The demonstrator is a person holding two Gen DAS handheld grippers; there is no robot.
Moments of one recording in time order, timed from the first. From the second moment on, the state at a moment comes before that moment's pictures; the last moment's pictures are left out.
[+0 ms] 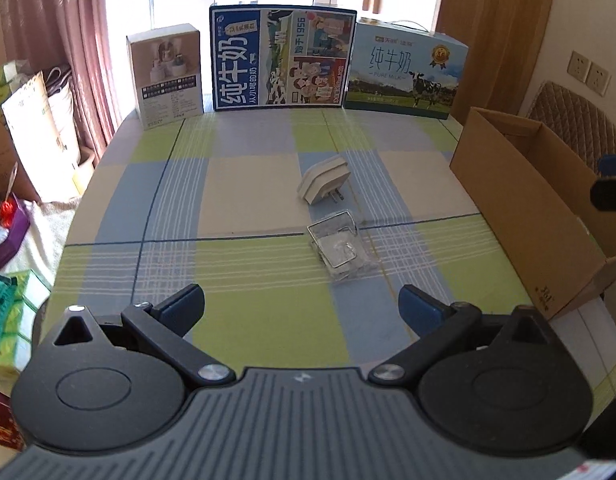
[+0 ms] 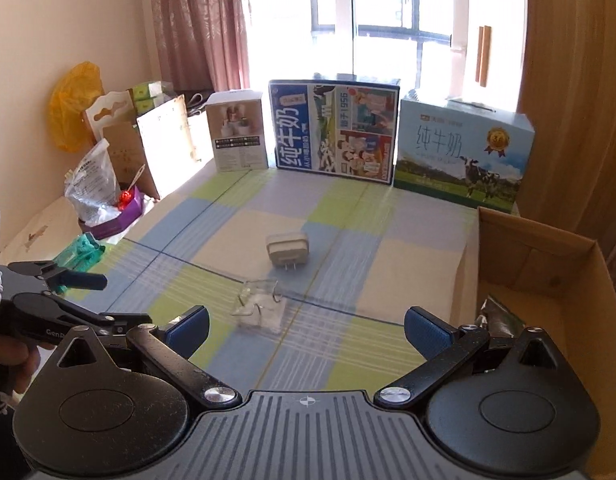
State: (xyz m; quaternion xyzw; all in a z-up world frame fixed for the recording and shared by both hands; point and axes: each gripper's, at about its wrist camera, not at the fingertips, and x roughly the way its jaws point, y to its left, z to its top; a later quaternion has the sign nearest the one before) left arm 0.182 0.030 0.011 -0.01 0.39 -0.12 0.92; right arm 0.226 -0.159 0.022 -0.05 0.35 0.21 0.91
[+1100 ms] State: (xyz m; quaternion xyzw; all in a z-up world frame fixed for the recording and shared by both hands) left arm 0.285 -0.022 -0.094 -0.03 0.39 -0.15 0.91; right arm 0.350 -0.141 -0.078 -0.04 0.40 0.22 0.89
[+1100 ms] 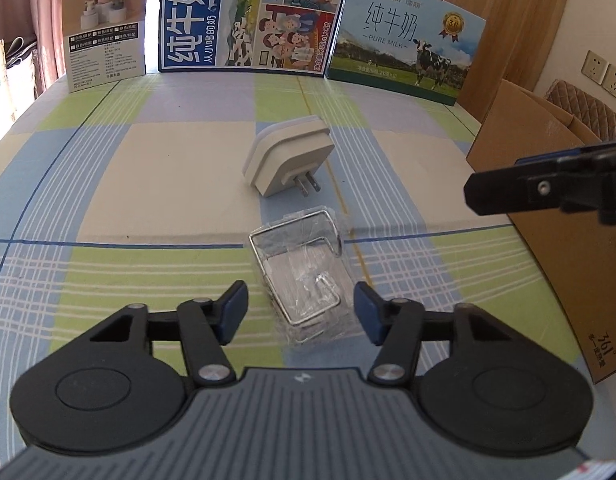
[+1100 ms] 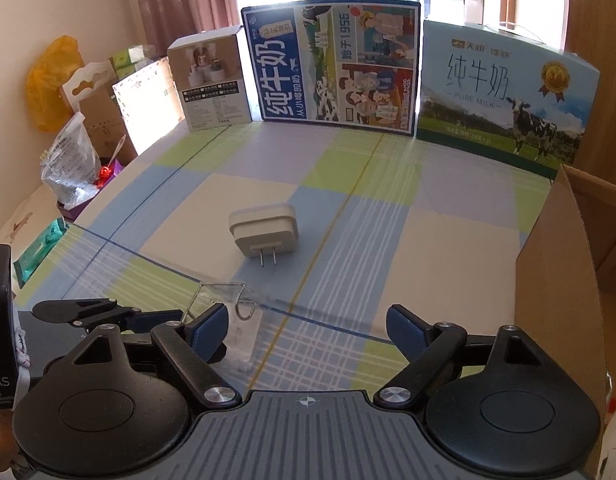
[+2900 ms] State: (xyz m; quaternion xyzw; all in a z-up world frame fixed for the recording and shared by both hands) left arm 0.293 0.034 -0.085 0.01 0.40 -0.14 0.90; right arm 0.402 -0.090 -0.138 -0.03 0.39 0.25 0.88
